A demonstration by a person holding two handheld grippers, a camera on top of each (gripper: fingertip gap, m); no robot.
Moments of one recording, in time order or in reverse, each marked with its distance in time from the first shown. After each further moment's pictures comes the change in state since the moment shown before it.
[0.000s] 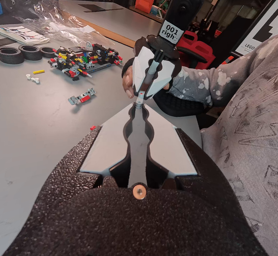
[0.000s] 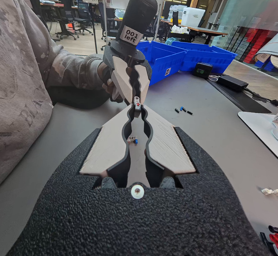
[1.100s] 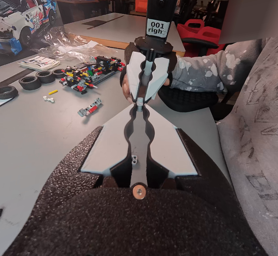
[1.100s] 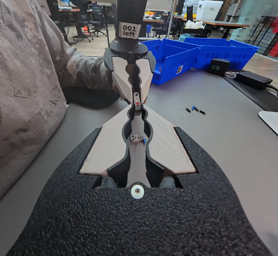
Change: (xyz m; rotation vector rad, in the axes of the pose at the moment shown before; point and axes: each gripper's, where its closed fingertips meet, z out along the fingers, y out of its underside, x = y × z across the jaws) left arm 0.007 -0.003 0.001 0.003 -0.058 0.217; right arm -0.008 0.001 0.002 -0.010 -0.090 0.052
